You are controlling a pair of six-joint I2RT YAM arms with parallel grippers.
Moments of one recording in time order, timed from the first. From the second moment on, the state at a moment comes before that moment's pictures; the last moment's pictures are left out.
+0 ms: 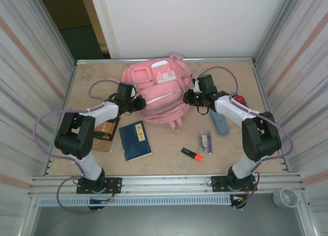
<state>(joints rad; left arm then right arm) -0.34 1.70 0.99 -0.10 0.25 -0.52 0.40 1.65 1.10 -0.24 -0.27 0.55</state>
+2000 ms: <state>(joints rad) -0.19 1.51 0.65 0.04 0.40 -0.66 0.70 1.65 1.24 -0.51 -0.06 0.28</state>
